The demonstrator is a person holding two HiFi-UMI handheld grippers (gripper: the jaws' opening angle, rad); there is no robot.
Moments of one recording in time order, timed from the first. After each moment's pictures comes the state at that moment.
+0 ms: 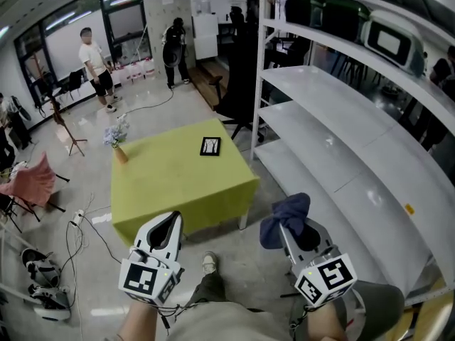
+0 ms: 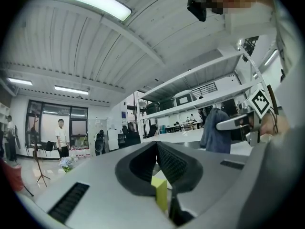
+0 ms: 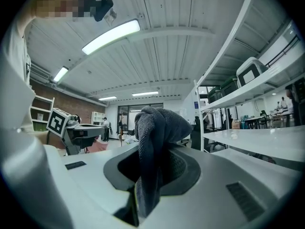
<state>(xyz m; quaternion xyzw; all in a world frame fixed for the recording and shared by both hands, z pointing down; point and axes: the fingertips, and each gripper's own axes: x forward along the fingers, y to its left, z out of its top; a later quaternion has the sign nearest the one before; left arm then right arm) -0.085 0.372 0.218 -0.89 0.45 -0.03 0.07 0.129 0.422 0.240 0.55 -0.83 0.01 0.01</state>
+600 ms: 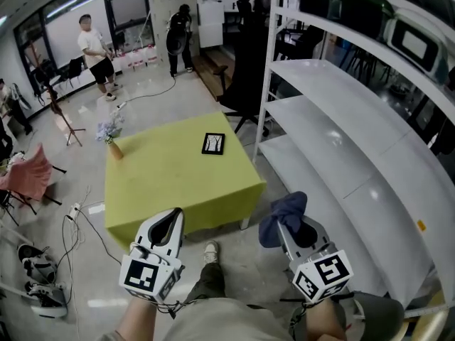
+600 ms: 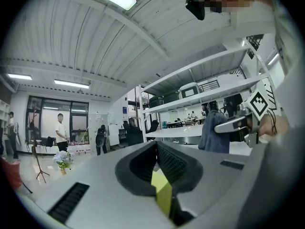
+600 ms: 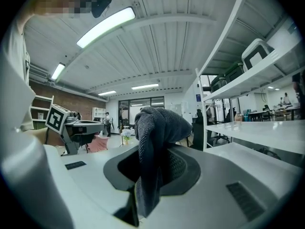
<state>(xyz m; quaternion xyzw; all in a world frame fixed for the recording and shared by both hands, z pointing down) -0.083 0.276 0.262 -0.89 0.46 -0.05 0.05 0.129 0.318 0.290 0.54 -0.84 0.04 0.03</state>
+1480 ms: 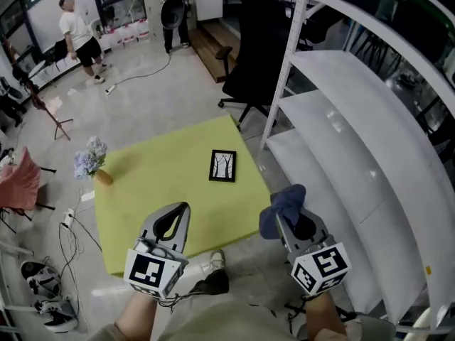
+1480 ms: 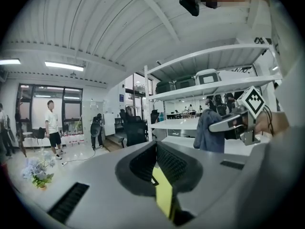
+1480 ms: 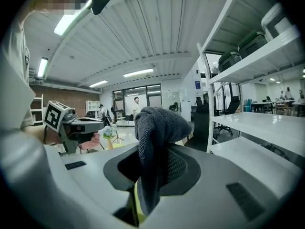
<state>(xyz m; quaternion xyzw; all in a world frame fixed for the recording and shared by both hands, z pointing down) -0.096 -0.017 0.287 -0.90 0.42 -0.09 0.00 0.097 0.021 0.310 0.54 -0.83 0.10 0.08</state>
